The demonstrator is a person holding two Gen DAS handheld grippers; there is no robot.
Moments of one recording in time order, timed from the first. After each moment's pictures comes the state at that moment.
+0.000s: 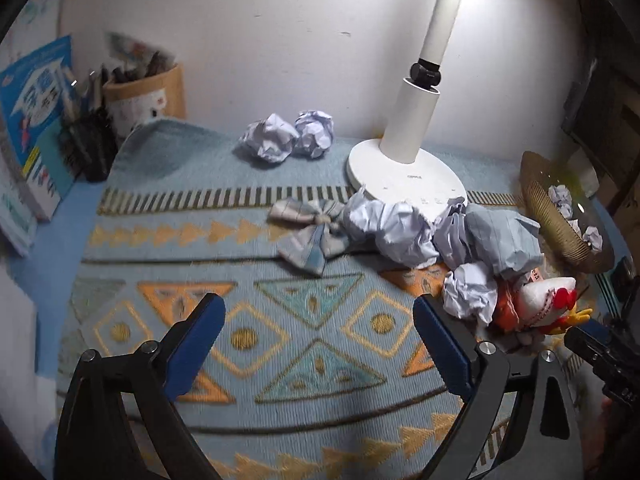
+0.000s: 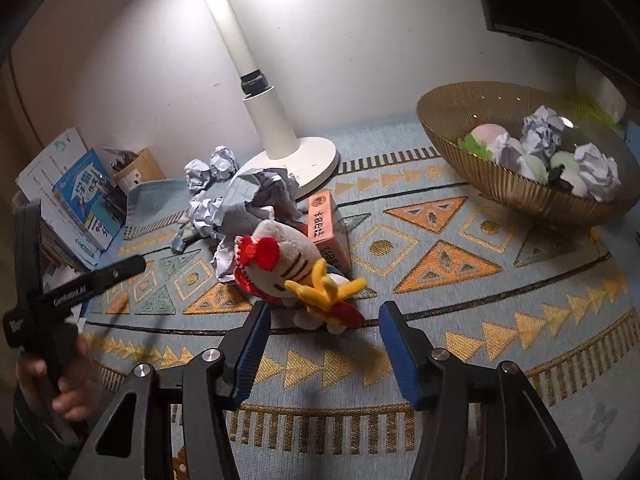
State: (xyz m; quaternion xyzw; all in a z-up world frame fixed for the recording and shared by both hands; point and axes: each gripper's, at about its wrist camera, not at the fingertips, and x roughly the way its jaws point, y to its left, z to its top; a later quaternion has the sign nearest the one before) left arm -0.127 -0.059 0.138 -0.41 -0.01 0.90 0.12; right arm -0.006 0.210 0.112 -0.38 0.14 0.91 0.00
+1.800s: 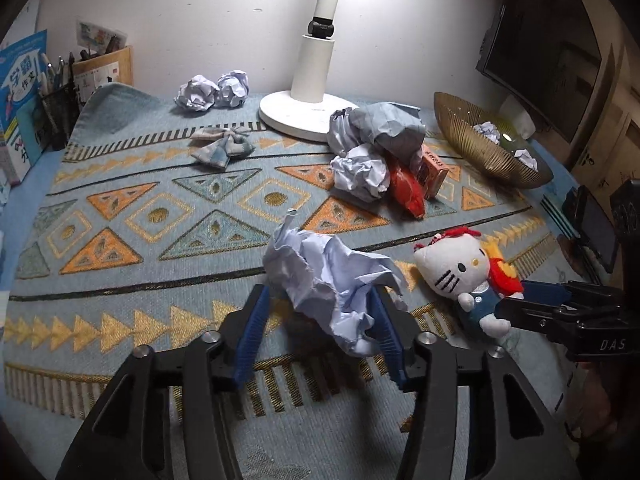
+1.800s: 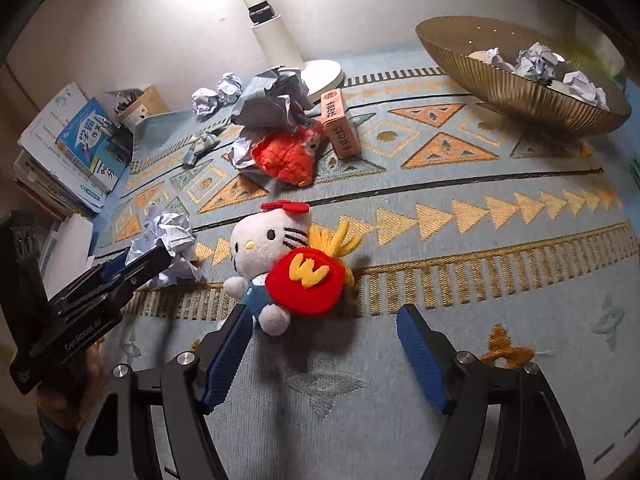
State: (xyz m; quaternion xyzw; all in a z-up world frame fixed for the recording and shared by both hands) left arm -0.012 -0.031 0.101 -0.42 -0.01 0.89 0.20; right arm 0.037 0.189 0.088 -0.49 0.16 0.86 -0.01
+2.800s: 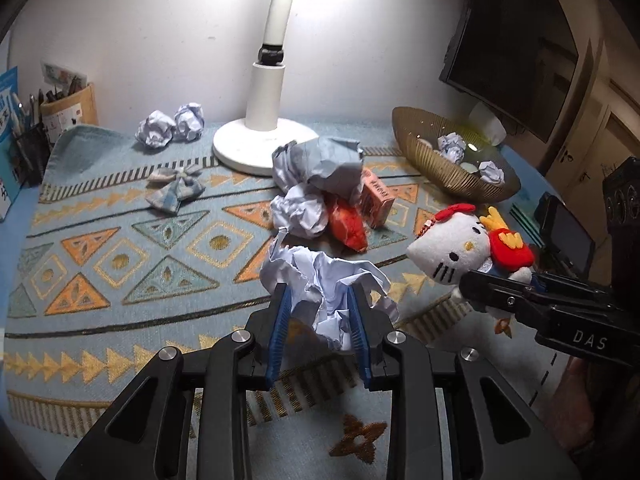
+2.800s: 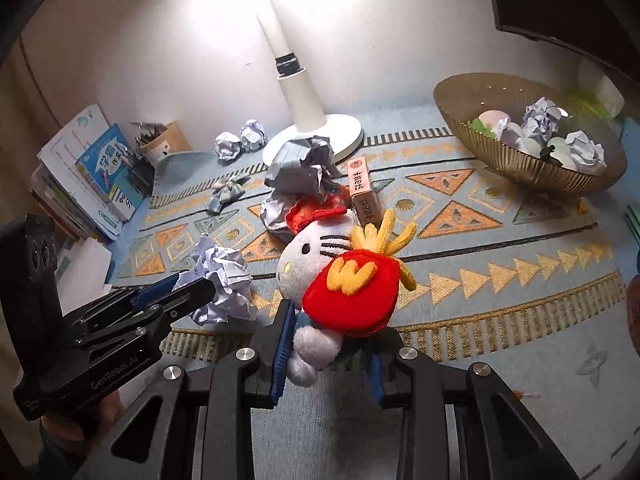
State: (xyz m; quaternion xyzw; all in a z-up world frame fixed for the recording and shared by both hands) left arm -0.009 0.008 0.144 -0.39 0.00 0.89 0.25; right arm 0.041 0.192 0.131 -0.41 0.15 0.90 -0.02
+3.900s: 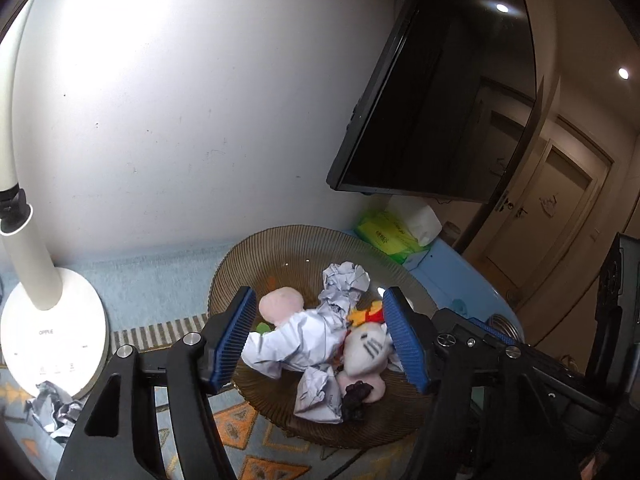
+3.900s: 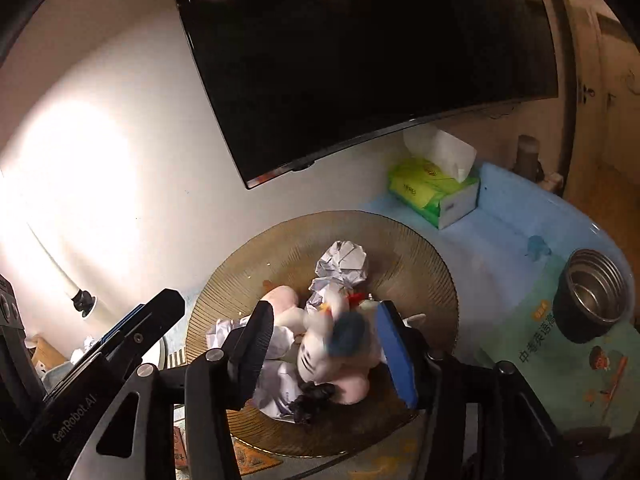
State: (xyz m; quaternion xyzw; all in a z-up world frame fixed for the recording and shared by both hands) left arm -0.157 0.236 0.206 -0.32 -0.07 0.87 0.37; right arm -0.030 0.409 0.211 -0.29 0.21 0.90 0.25
